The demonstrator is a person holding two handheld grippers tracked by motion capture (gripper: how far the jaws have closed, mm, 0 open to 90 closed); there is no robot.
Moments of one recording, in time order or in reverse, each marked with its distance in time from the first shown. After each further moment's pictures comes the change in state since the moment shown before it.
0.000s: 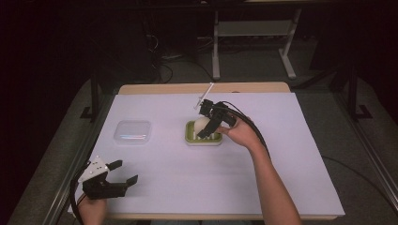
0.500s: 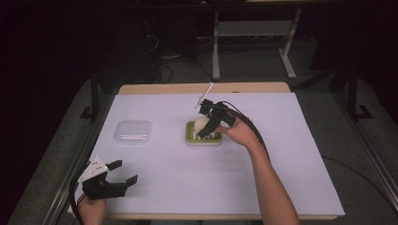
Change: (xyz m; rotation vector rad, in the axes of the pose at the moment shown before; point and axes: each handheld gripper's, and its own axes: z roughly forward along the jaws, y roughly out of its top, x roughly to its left) left arm 0.000 0.000 0.000 -0.002 0.001 -0.007; right arm -0.008 -0.001 0.009 0.004 0.007 0.014
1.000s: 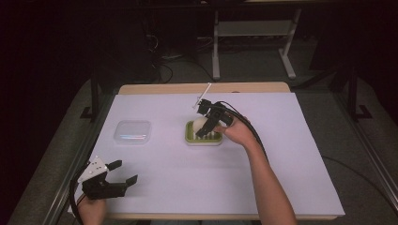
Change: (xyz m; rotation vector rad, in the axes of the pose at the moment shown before) left arm 0.000 0.000 0.000 -0.003 0.002 -0.004; right arm -0.005 0.004 0.009 0.007 0.009 0.014
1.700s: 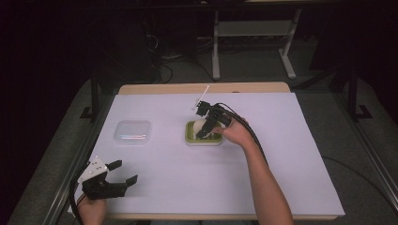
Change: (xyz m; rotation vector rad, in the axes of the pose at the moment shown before) left arm 0.000 0.000 0.000 0.001 -0.001 0.004; right arm -0.007 -0.001 0.017 0.043 0.006 0.026
